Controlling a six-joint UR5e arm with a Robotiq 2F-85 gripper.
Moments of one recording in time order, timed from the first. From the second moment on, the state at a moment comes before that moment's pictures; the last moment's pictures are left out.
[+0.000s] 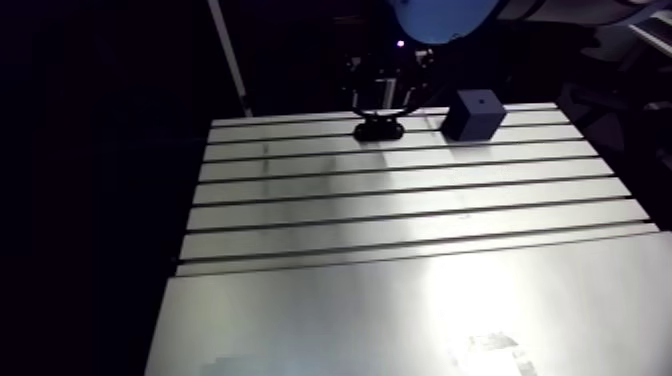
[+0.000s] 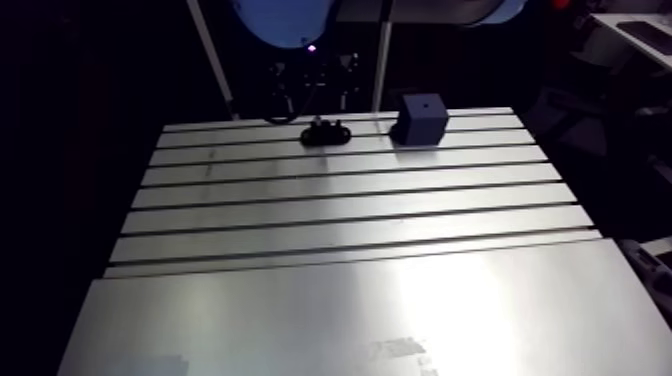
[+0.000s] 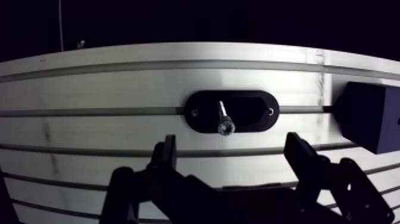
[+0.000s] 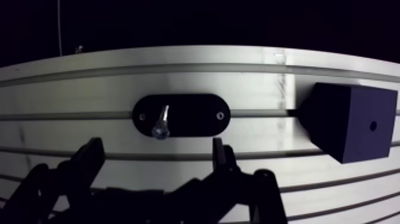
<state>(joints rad) -0.11 -1.09 1.72 -2.37 -1.56 -1.68</state>
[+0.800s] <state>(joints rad) -0.11 -1.07 1.72 -2.38 -1.55 -1.68</state>
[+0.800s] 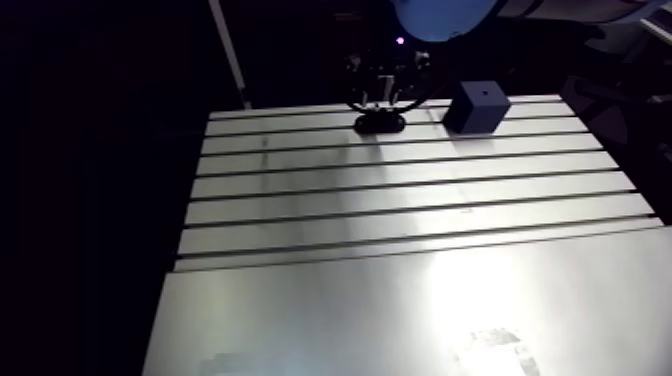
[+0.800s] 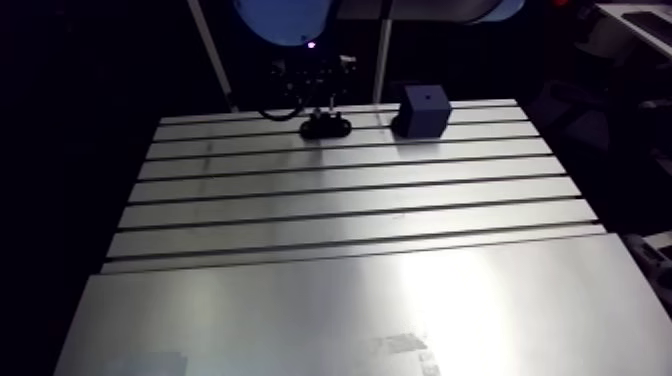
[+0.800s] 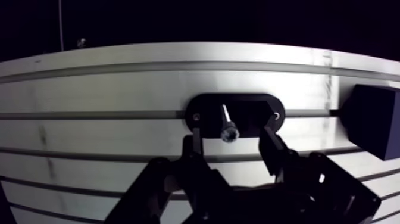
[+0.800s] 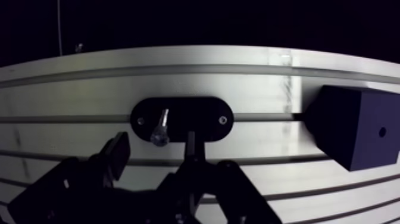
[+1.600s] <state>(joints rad) -0.11 -1.05 1.71 -2.38 -1.55 -1.68</state>
